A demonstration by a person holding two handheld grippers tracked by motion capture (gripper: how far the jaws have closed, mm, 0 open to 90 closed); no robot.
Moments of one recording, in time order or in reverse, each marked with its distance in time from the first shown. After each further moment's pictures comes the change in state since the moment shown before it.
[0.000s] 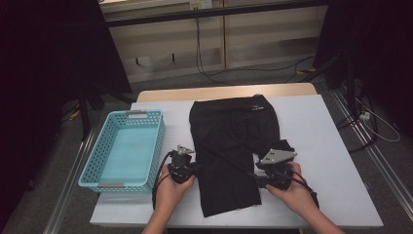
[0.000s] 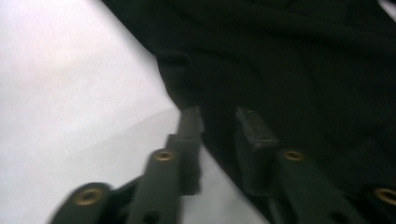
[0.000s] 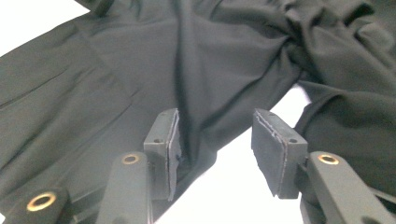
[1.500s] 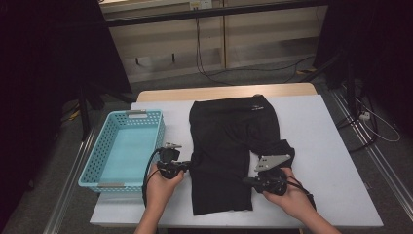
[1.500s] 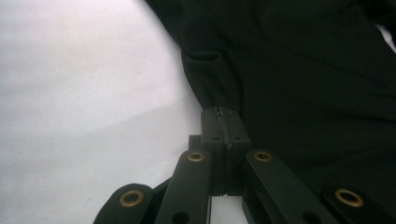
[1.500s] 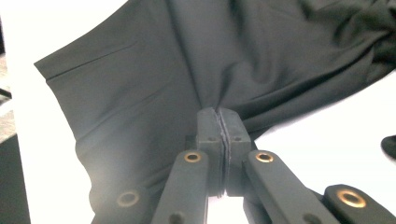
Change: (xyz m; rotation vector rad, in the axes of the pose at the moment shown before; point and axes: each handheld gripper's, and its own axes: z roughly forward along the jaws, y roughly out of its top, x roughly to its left) left arm 0.023 0.006 -0.020 0.025 -0.020 -0.097; right arm 0.018 0.002 0.000 0.039 0.197 -0.015
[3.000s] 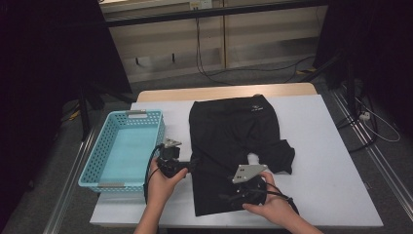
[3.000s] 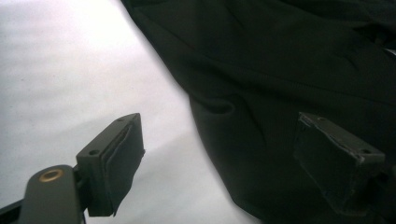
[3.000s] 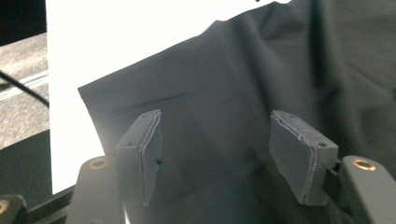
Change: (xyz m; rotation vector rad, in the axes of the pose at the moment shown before) left arm 0.004 0.006 0.004 -0.119 0.037 0.054; right arm 0.044 0.018 0.035 -0.059 0.055 -0.167
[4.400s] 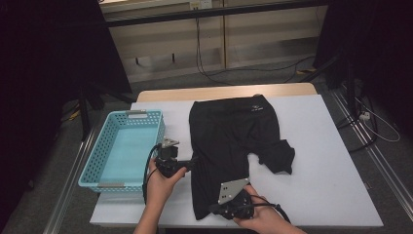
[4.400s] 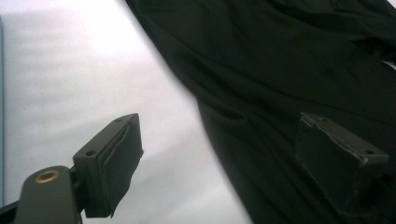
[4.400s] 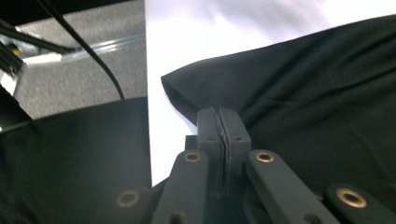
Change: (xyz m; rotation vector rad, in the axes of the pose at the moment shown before) left arm 0.002 0.000 -0.002 -0.028 0.016 -0.012; right arm 0.039 0.003 0.019 0.050 0.213 -0.142
